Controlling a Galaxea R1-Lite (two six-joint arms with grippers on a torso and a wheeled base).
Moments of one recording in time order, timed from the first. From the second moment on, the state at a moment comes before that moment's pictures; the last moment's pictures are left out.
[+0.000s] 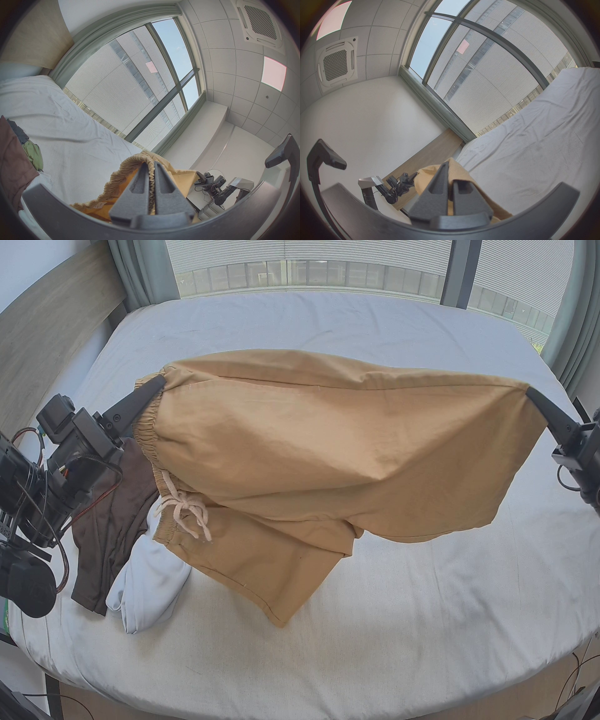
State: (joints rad) left arm -0.21 1.62 -0.61 -1.54 -0.53 -0.73; right arm 0.05 1.47 -0.51 -1.53 0.69 0.78
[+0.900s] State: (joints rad) left arm -0.19 1.58 -0.55 -1.54 -0.59 -0.73; right arm 0.21 1.72 -0.67 -1.32 0.66 0.58
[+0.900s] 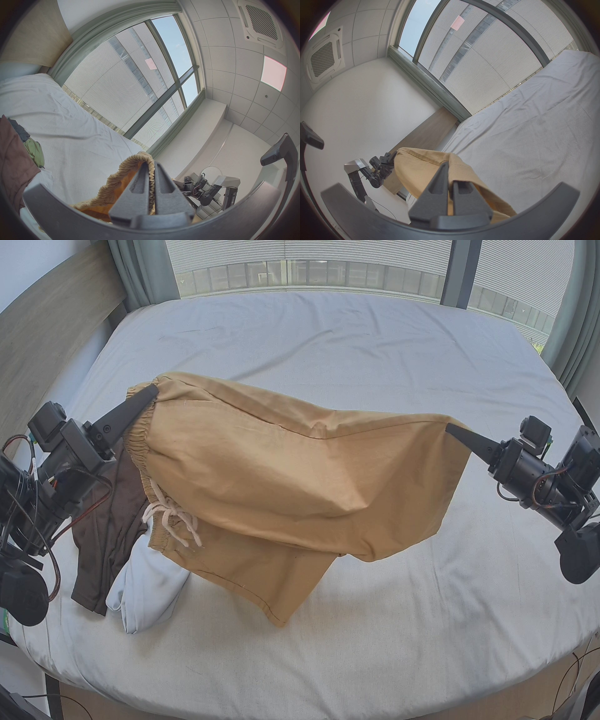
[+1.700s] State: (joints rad) left arm -0.19 1.58 -0.55 -1.54 -0.58 -0.73; right arm 0.31 1.70 -0.89 -0.92 0.49 0.34
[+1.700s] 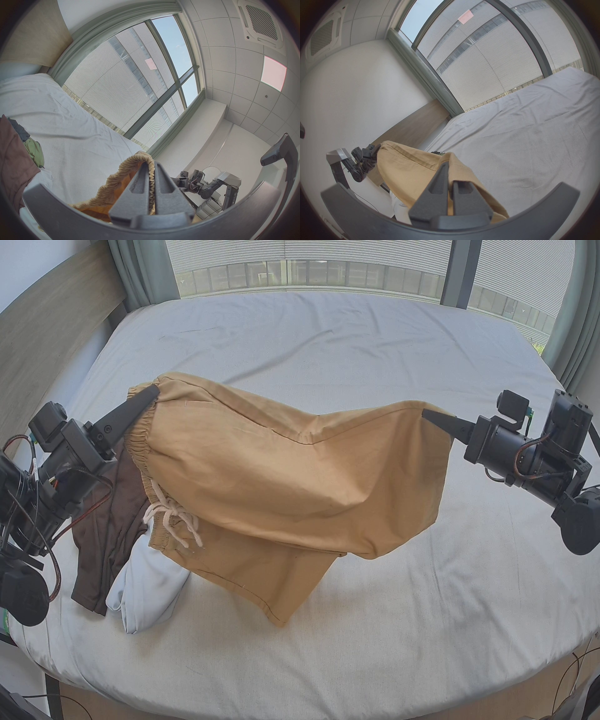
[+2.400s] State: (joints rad) left arm -0.19 1.60 -0.56 -1.54 -0.58 -0.73; right arm 0.33 1.62 -0.91 -0.83 0.45 0.32
